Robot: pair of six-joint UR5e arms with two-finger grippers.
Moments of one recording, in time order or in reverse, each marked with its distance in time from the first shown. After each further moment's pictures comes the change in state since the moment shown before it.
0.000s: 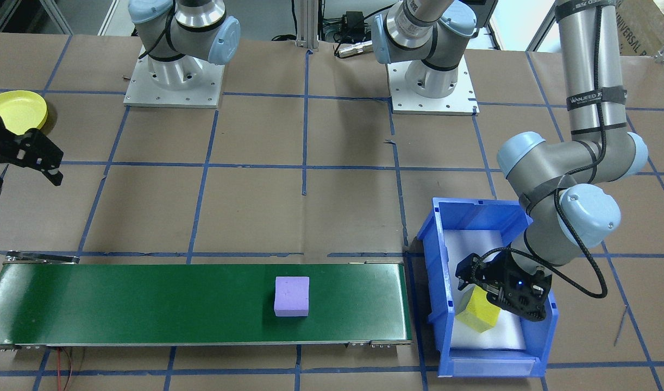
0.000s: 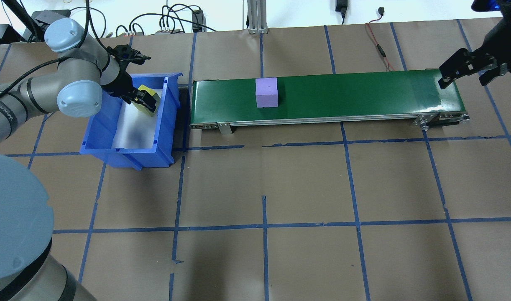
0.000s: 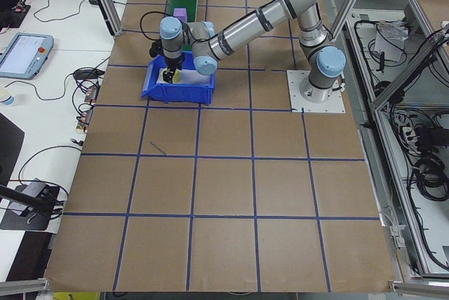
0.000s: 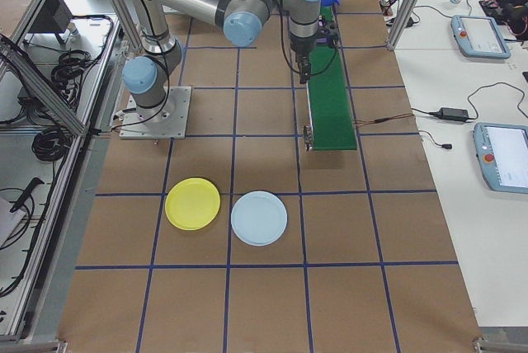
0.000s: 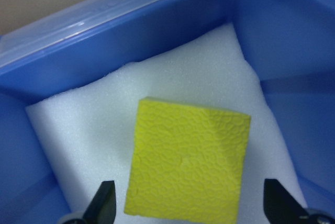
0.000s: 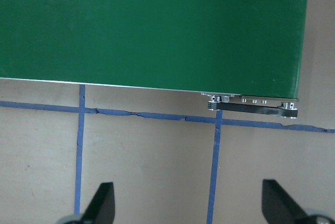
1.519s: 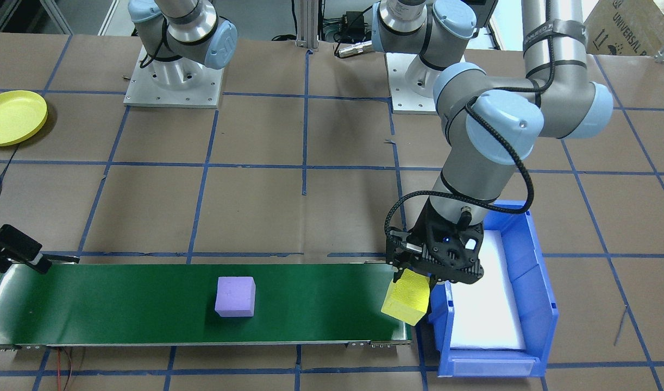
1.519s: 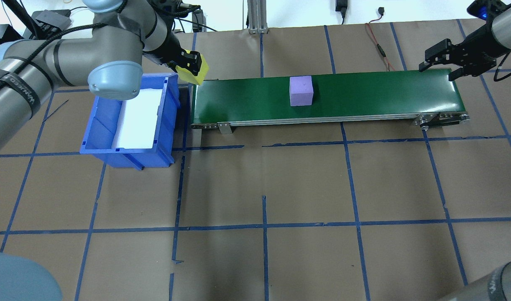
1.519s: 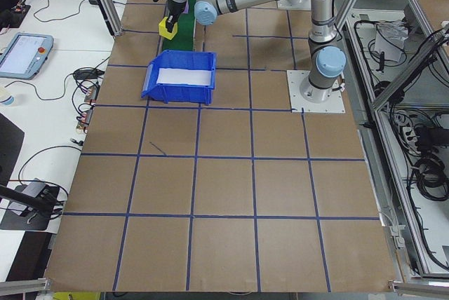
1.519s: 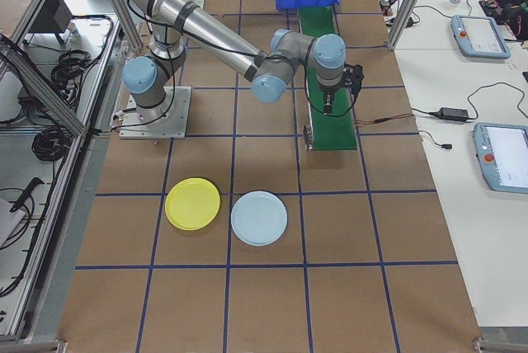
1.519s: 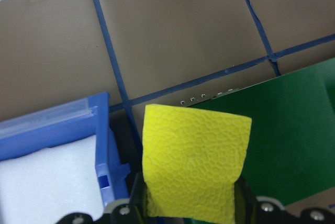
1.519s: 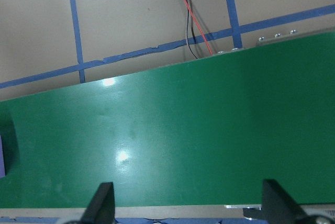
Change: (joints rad) left arm -0.270 0.124 0.071 0.003 -0.002 -0.438; right arm -0.047 0.260 -0.028 -0.244 0.239 0.187
